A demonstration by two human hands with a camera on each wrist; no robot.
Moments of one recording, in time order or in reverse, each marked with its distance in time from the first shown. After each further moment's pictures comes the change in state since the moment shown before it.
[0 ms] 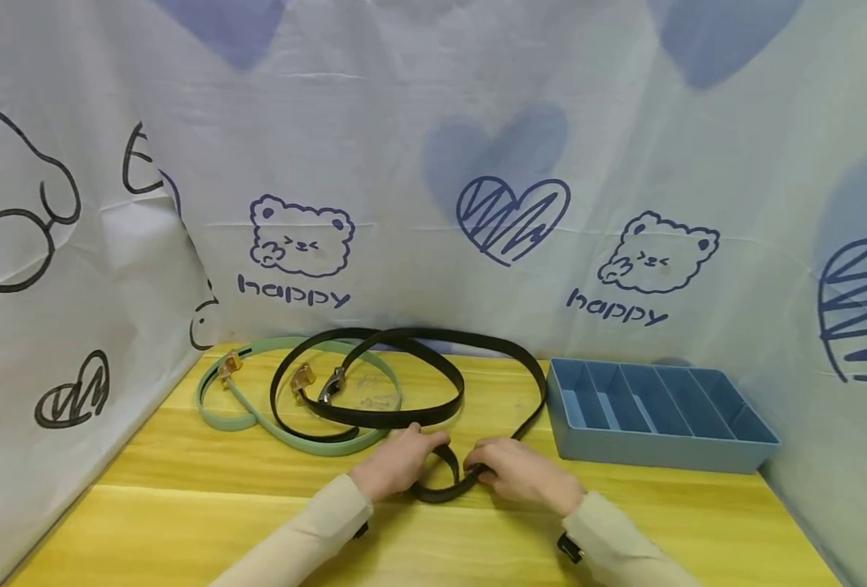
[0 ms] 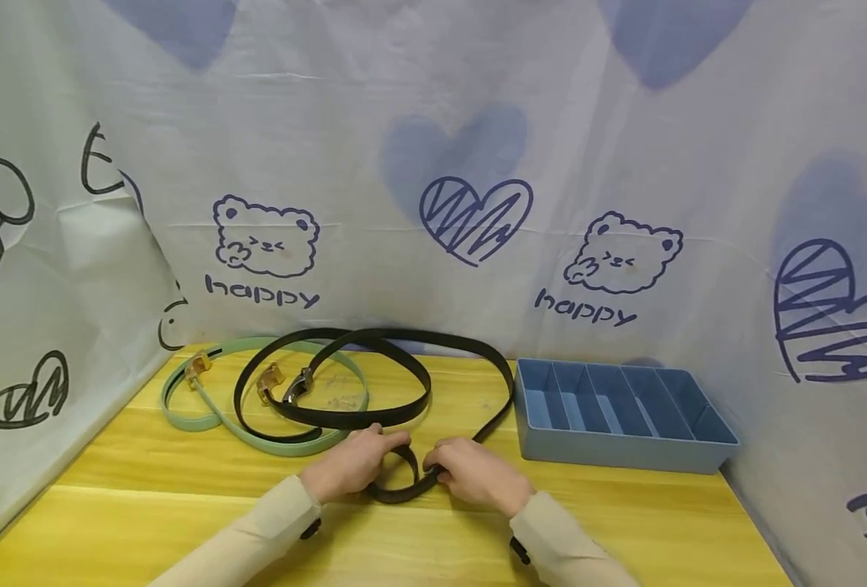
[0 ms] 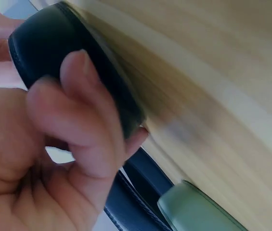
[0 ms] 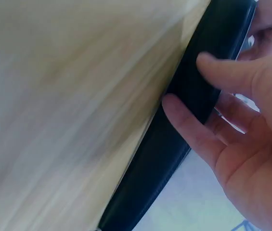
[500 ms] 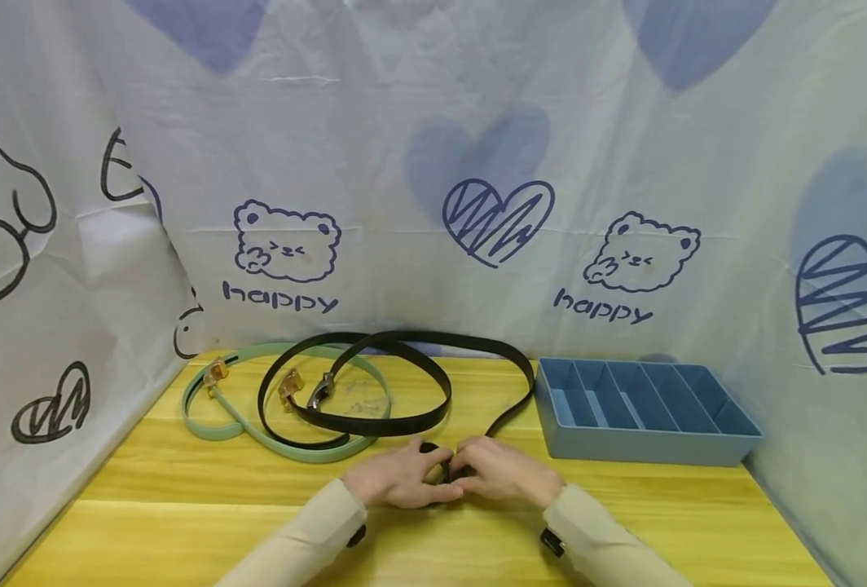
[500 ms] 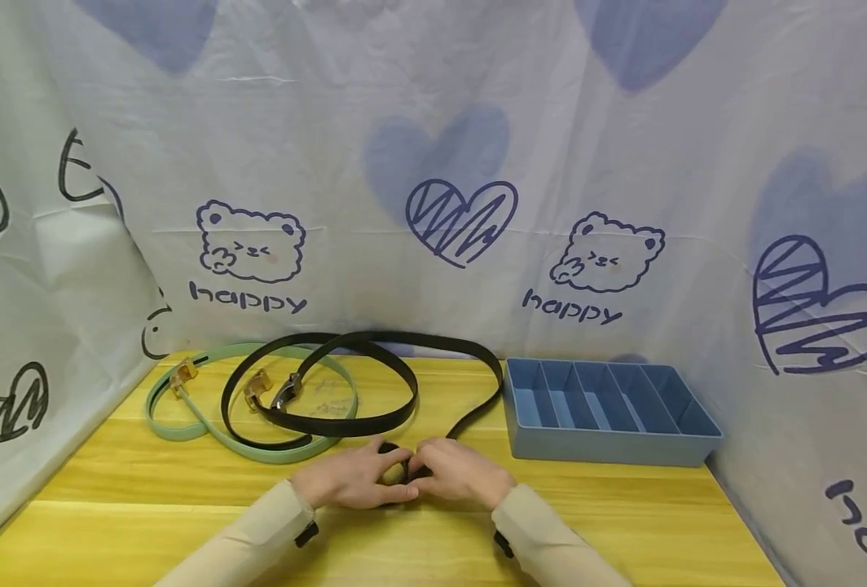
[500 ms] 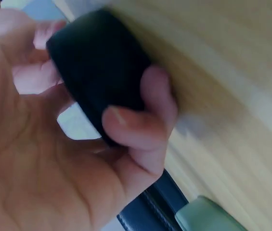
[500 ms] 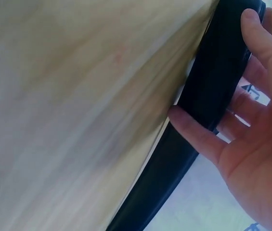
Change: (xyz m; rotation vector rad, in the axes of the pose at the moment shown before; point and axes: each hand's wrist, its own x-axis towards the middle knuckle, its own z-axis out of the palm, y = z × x) left_hand -0.001 0.018 -0.011 -0.191 -0.335 -0.133; right_hand 0.012 -0.001 0.004 0.103 -0.012 -0.046
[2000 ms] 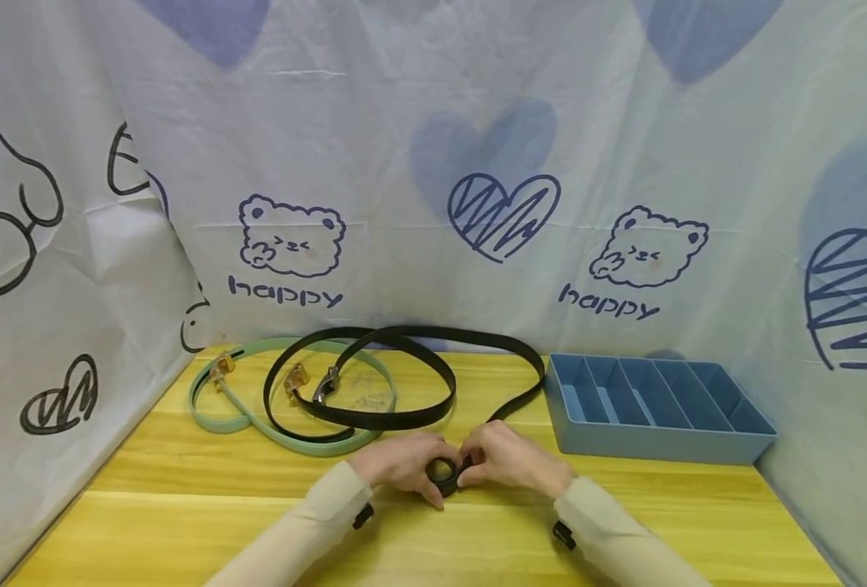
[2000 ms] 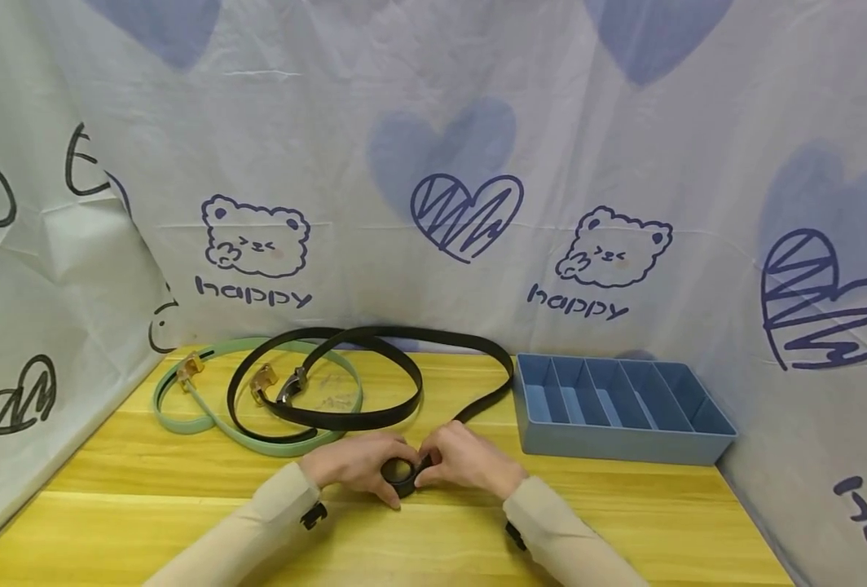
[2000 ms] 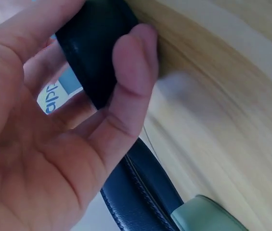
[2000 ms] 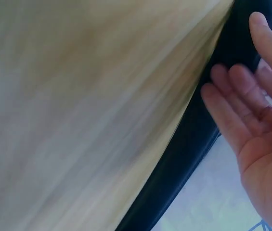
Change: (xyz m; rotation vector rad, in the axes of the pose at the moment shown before) left_hand 0.012 -0.009 -0.012 0.074 0.060 0.390; right_hand -0.002 0.013 0.000 0.085 0.102 0.069
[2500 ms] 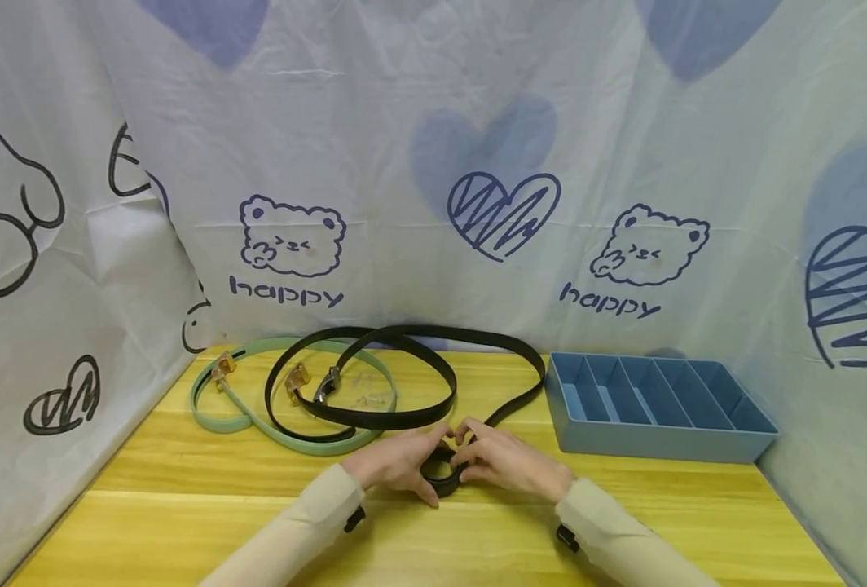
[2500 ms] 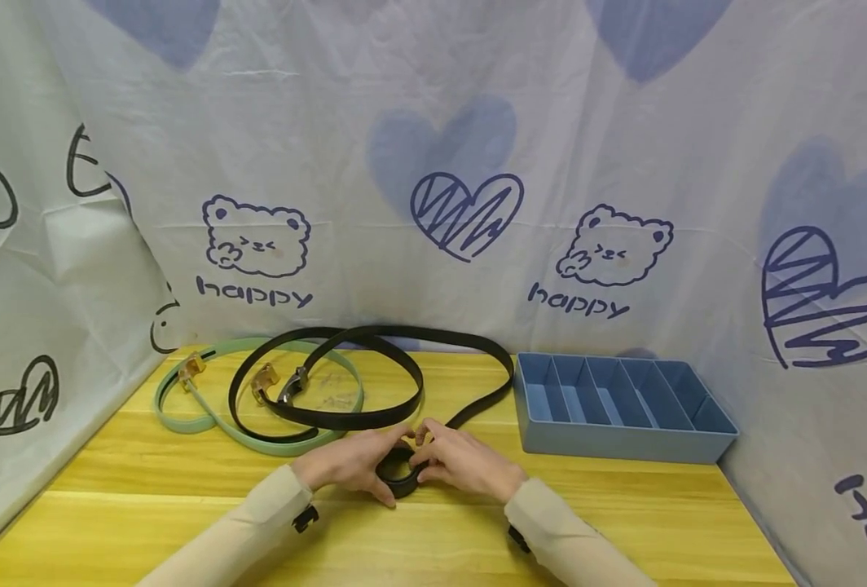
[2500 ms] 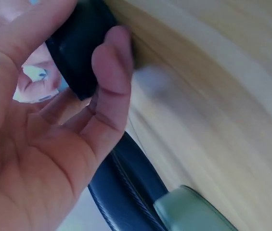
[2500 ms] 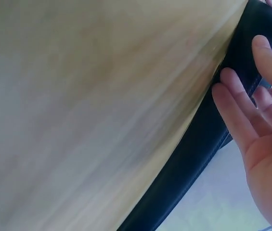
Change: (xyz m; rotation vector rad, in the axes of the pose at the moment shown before) left_hand -0.006 -0.006 0.005 -0.059 0.041 -0.149; right_hand -0.005 -0.005 0.003 -0.094 -0.004 -0.132
